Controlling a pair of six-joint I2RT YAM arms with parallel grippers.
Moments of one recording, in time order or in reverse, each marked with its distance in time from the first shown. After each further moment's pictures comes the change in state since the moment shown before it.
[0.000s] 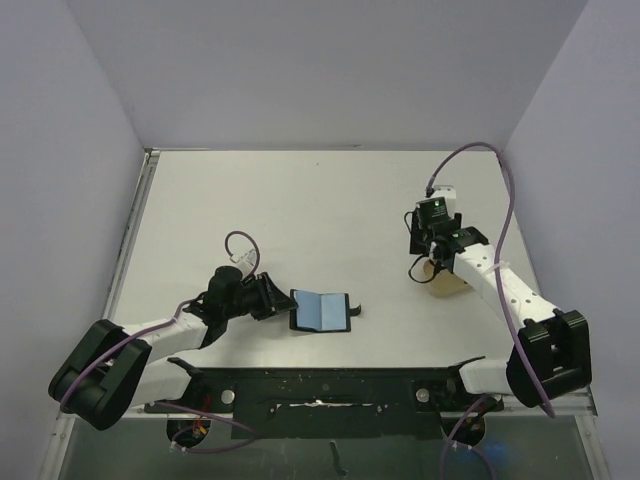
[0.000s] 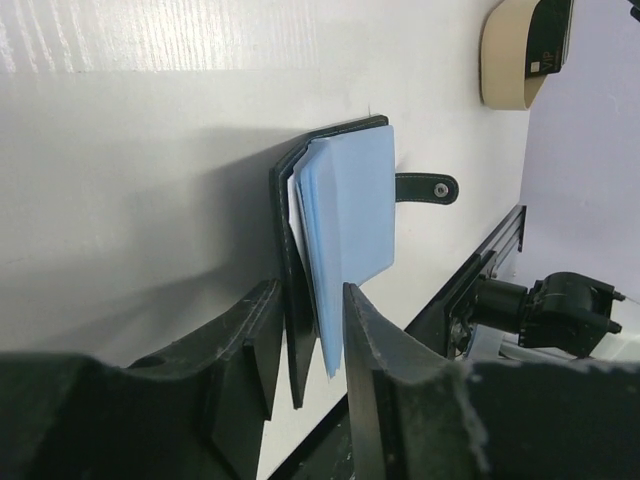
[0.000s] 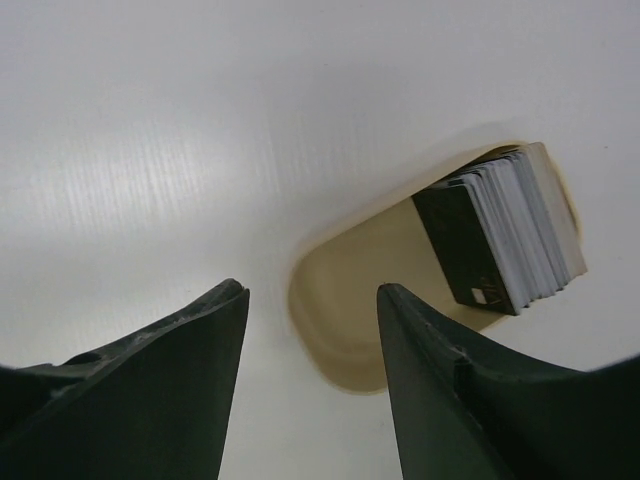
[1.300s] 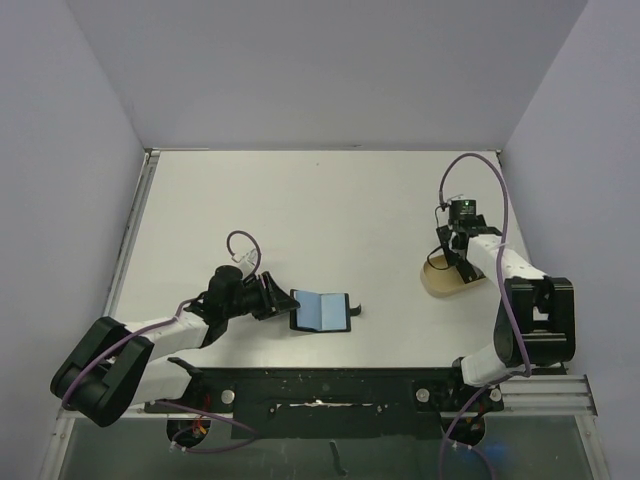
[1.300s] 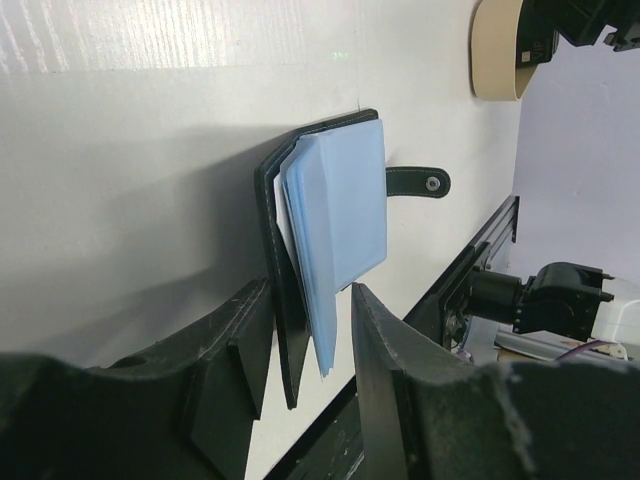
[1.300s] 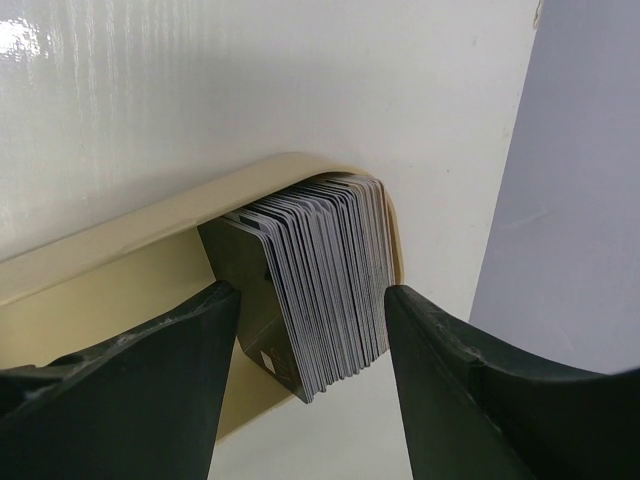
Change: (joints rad) left arm 0.002 0.018 0.000 0.029 0.031 0.002; right arm -0.348 0.182 -0.054 0.141 -0.022 -0.610
